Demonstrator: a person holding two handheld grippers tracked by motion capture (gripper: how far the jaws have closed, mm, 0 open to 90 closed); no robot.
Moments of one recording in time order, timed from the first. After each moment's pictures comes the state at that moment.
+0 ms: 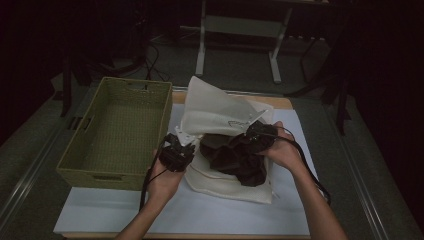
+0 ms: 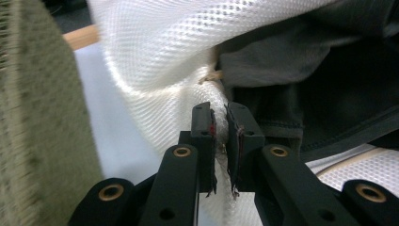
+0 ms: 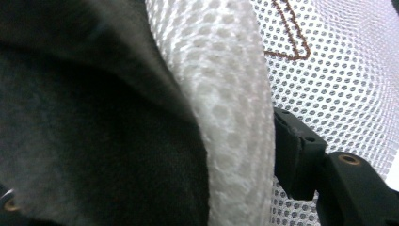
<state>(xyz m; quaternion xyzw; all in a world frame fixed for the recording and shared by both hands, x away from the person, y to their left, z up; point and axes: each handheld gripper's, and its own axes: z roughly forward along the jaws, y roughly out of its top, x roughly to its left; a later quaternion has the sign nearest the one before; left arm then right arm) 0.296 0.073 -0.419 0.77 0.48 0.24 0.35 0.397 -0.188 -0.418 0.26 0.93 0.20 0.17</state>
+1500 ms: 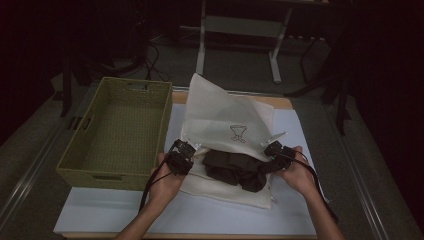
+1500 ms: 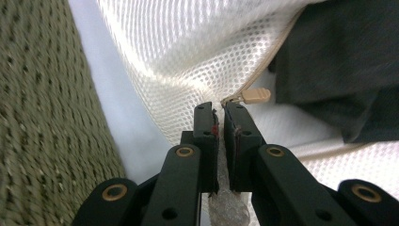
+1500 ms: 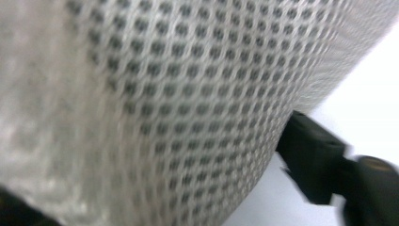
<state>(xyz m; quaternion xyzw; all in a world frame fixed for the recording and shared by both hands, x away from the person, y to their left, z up) 0.315 0.053 -0.465 0.82 0.47 0.24 0.21 0.369 -0.250 -0.474 0.37 0.90 0.17 0.18</state>
